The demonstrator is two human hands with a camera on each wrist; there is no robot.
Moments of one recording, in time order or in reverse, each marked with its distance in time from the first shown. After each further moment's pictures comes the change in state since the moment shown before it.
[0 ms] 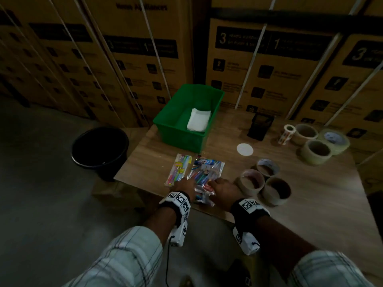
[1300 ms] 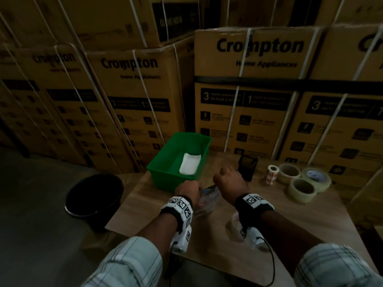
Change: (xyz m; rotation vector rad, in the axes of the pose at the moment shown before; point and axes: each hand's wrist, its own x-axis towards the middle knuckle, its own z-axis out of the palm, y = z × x) left_hand -0.005 0.076 -0.135 -0.011 0.236 0.119; right_hand 0.005 0.036 -0.146 -0.206 0.492 0.008
